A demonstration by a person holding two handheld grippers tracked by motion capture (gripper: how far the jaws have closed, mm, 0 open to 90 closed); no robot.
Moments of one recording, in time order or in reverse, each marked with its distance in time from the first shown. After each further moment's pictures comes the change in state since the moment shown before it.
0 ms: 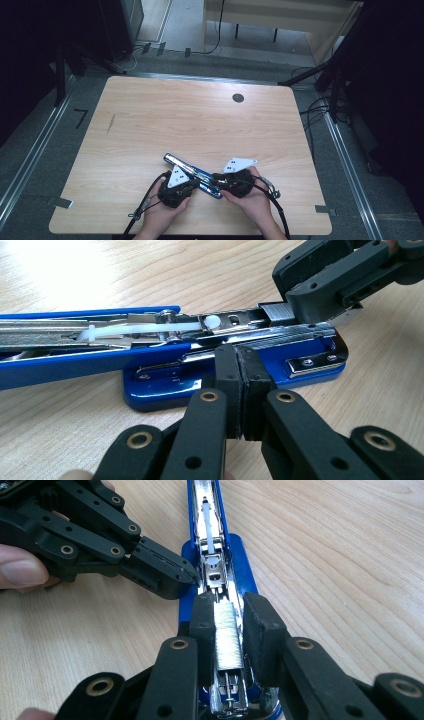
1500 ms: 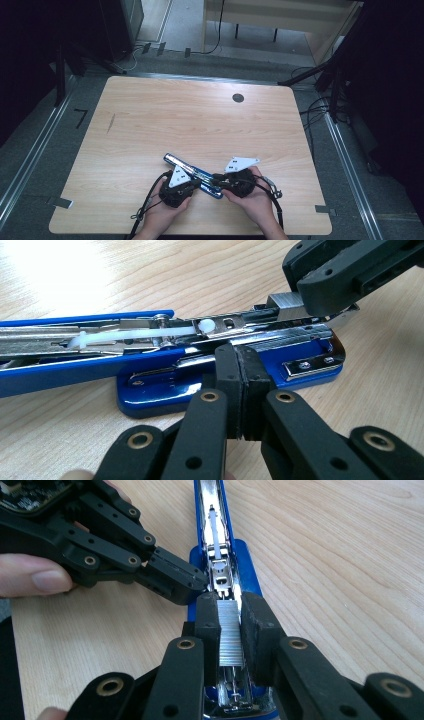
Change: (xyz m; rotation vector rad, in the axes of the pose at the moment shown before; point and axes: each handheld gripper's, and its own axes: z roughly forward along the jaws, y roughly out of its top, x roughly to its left) left arm -0.001 0.002 0.003 0.001 -0.011 0.007; right arm 0.001 0.003 -0.008 -0.001 0.022 0.004
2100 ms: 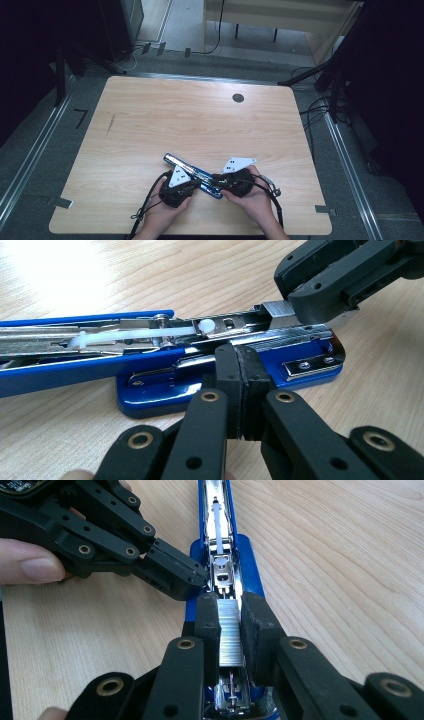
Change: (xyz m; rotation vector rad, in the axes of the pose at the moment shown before) left arm 0.000 0.000 0.000 0.000 0.000 0.000; right arm -0.001 0.001 0.005 0.024 0.004 -0.042
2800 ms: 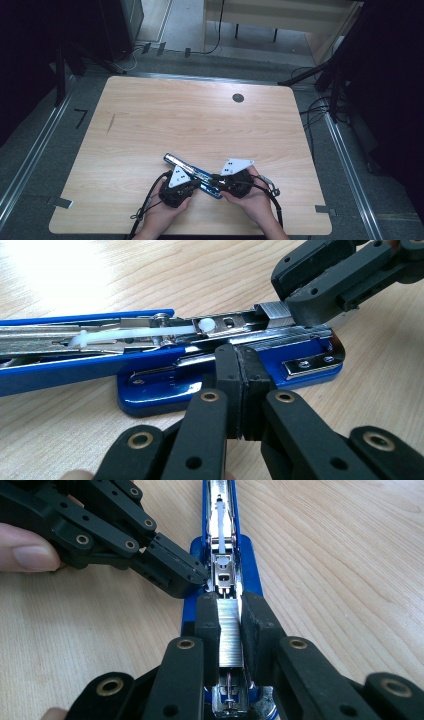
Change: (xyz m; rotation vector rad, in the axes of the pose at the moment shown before) left arm 0.000 0.000 0.000 0.000 0.000 0.000; right arm 0.003 0.000 0.002 0.004 -0.018 -0.069
